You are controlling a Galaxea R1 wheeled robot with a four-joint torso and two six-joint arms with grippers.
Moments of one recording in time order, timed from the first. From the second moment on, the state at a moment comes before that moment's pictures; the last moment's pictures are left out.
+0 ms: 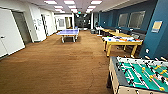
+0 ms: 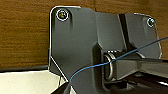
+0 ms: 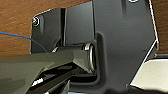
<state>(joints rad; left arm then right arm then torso) 1.52 2.92 -2.63 0.01 -0.08 -0.10 -1.53 3.09 -2.74 0.44 0.01 -0.44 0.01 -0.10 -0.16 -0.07</state>
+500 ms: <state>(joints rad) 1.53 2.92 -2.63 0.01 -0.08 -0.10 -1.53 3.09 -2.74 0.44 0.01 -0.44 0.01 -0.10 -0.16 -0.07</state>
